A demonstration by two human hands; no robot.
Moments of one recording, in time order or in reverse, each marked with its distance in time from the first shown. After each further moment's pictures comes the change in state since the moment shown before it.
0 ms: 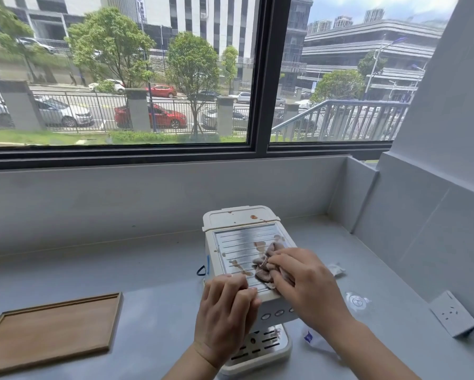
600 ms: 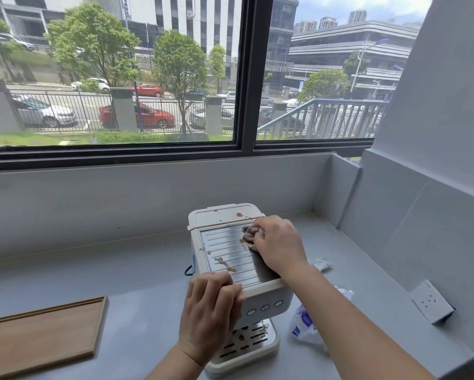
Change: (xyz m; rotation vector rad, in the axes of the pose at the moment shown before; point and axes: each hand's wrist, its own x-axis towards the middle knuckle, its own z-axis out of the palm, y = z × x) left_hand 0.000 -0.002 -0.003 -0.017 -0.004 0.004; right_hand 0.070 -0.005 0.011 -0.119 -0.087 0.269
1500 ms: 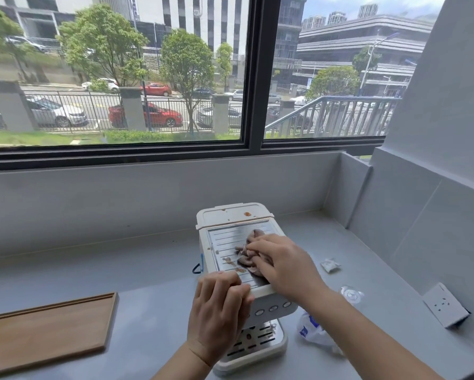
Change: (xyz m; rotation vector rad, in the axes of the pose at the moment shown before) left_hand 0.000 0.003 0.001 0.009 -0.022 -0.024; right_hand -0.035 0.015 0.007 0.168 -0.060 -0.254
